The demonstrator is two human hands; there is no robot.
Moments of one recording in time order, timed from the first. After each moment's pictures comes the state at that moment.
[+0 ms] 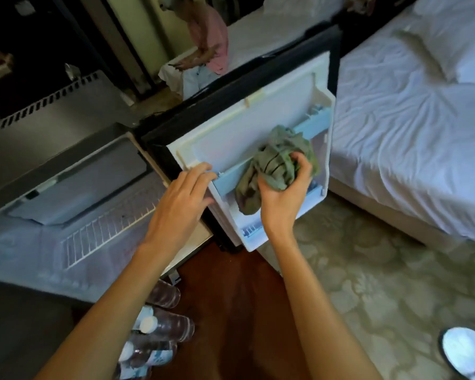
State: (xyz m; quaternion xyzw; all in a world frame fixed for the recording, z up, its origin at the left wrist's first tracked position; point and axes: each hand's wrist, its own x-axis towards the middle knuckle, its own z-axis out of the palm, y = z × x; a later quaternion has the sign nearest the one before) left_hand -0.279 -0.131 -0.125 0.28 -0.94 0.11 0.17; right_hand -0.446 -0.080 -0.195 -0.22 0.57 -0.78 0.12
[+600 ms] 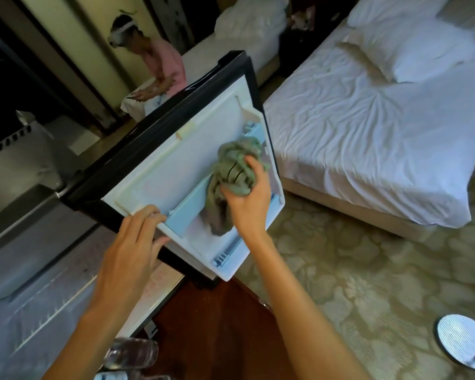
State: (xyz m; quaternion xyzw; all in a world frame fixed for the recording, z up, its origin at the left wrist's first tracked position) left_hand -0.291 -0.138 -0.125 0.30 -0.93 0.12 0.16; right_hand -0.502 -0.114 -0.198 -0.27 0.57 -0.77 0.13
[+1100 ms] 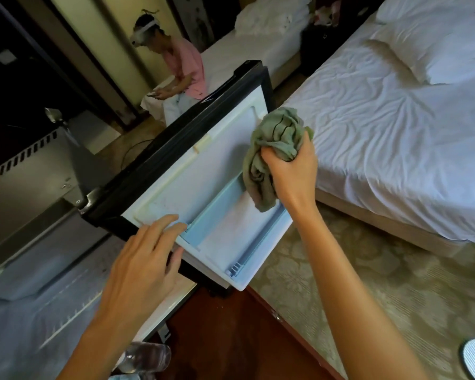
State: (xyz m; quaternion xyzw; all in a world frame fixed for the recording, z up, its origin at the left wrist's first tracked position) left_hand -0.301 -0.133 -0.091 0.30 -0.94 0.10 0.14; right_hand -0.579 -0.125 -0.139 -0.29 0.58 -0.75 0.13
